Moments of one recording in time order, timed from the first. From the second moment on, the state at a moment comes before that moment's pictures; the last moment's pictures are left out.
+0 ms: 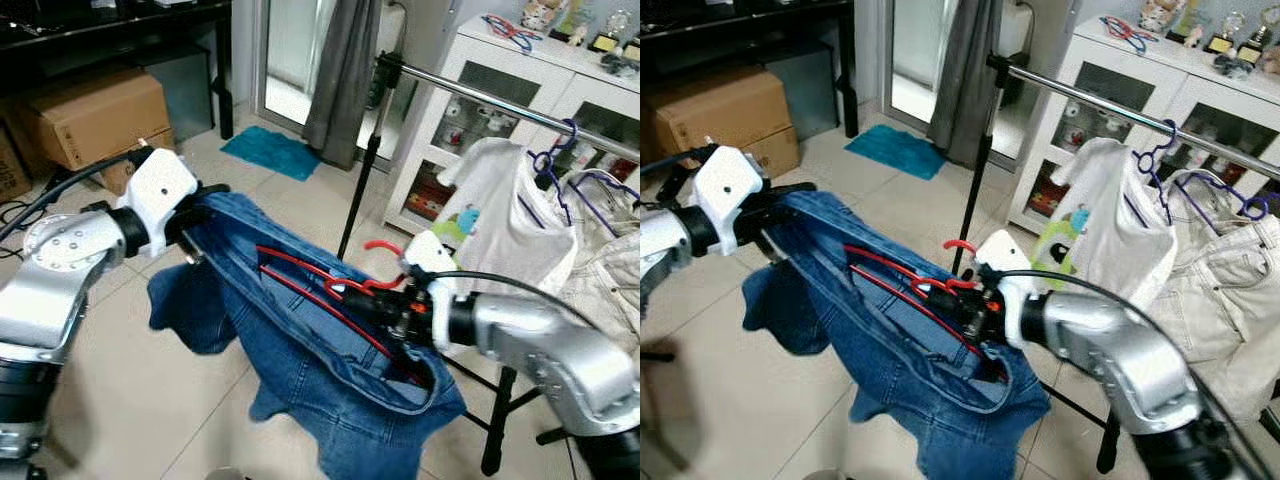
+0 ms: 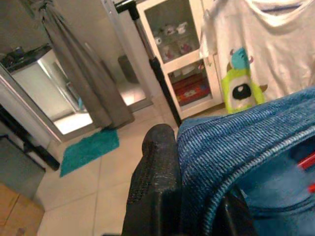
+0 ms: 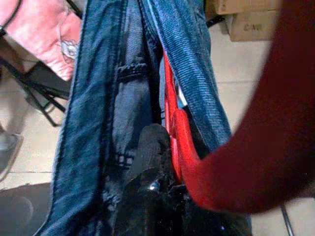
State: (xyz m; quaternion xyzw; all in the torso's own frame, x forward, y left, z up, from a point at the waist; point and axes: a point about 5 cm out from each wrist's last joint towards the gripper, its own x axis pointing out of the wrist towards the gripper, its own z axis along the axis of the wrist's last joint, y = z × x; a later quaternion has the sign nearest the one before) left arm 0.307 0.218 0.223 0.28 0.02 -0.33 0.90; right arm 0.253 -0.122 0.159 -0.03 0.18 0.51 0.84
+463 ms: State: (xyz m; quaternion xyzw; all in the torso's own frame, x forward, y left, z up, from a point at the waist) left arm 0.302 0.224 0.225 0.29 0.01 -0.34 0.89; right arm 0.273 -0.139 0.170 0.02 0.15 0.45 0.88
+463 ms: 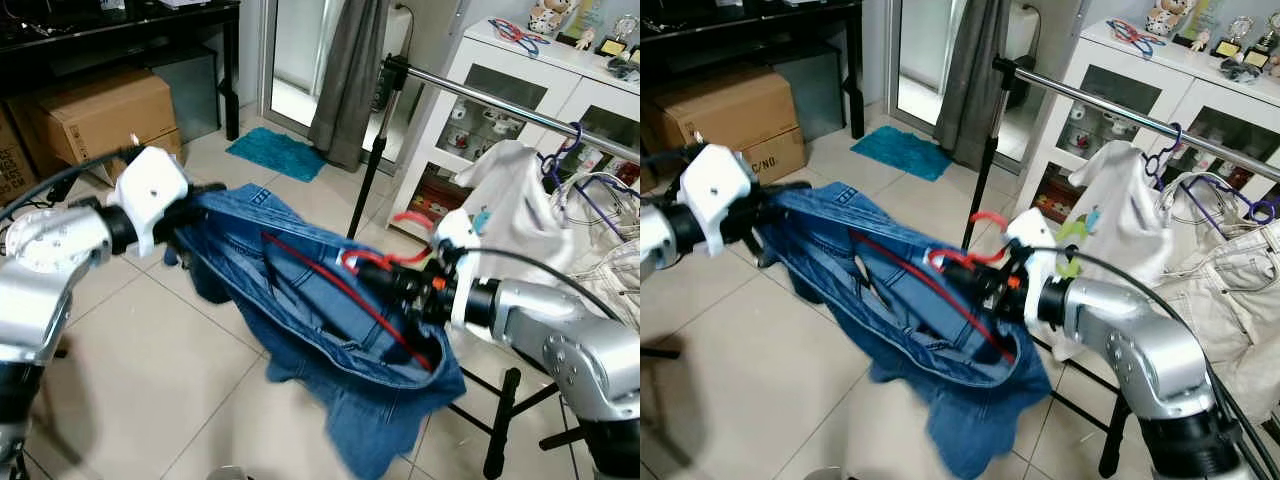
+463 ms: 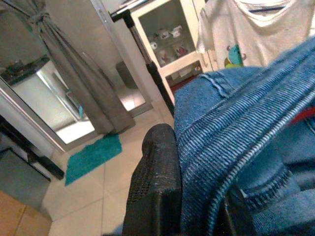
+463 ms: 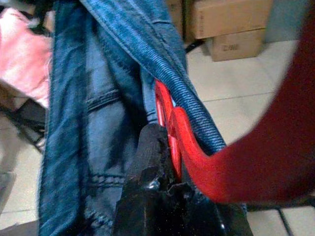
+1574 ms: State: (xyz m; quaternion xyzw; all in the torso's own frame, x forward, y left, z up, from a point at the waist) left arm 0.348 0.168 0.215 0.33 -0.03 -0.30 0.89; right arm 0.269 -0.117 0.156 -0.17 0.24 0.42 0.86
